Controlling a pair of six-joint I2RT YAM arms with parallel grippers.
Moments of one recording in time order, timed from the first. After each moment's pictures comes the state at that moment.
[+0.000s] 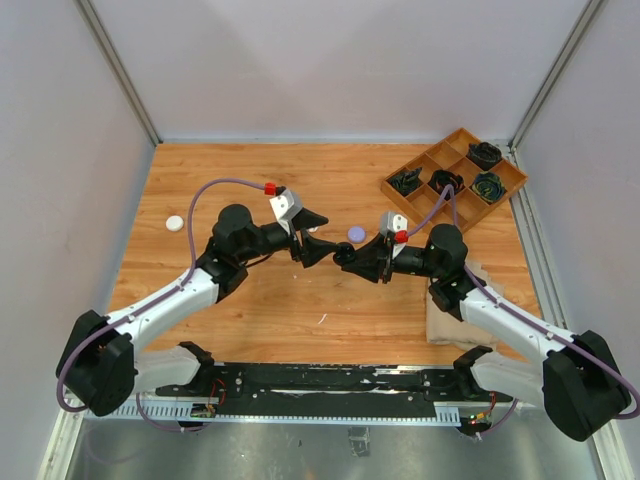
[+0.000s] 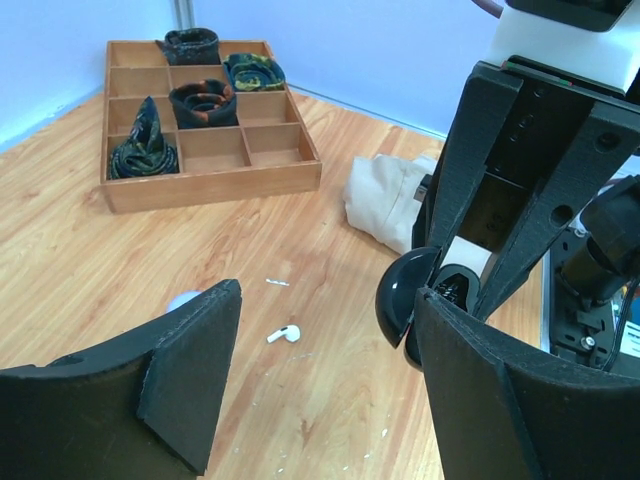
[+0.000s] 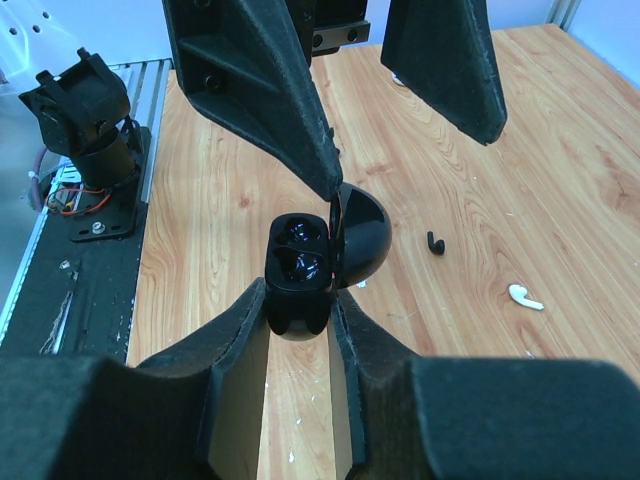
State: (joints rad) left arm -0.59 1.17 0.69 0.50 0.60 -0.11; right arm 0.54 1.08 0.51 0.55 -0.88 -0.01
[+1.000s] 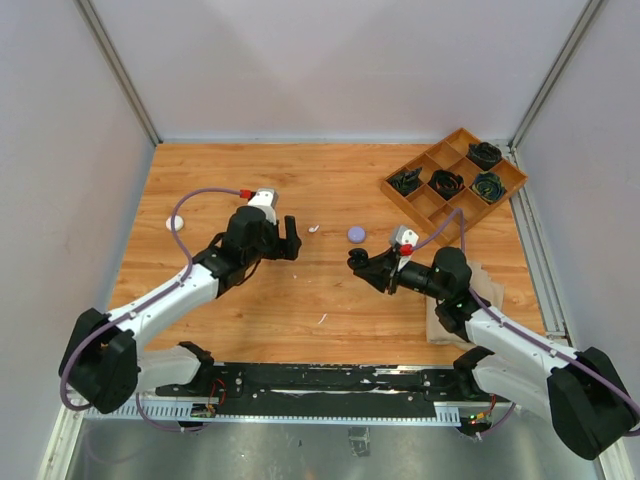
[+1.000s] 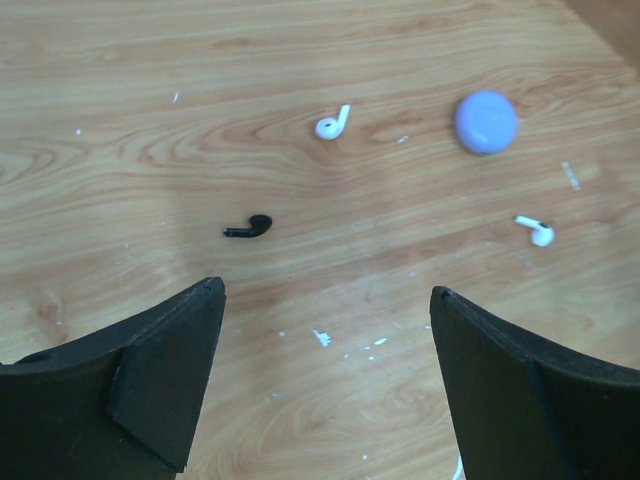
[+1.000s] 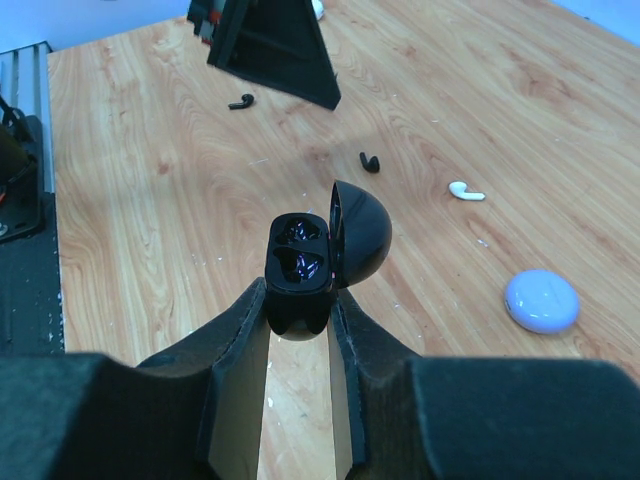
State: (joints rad) left arm -0.56 1.17 0.71 -0.05 -0.12 -0.35; right arm 0.54 0.97 0.31 0.57 -0.62 0.00
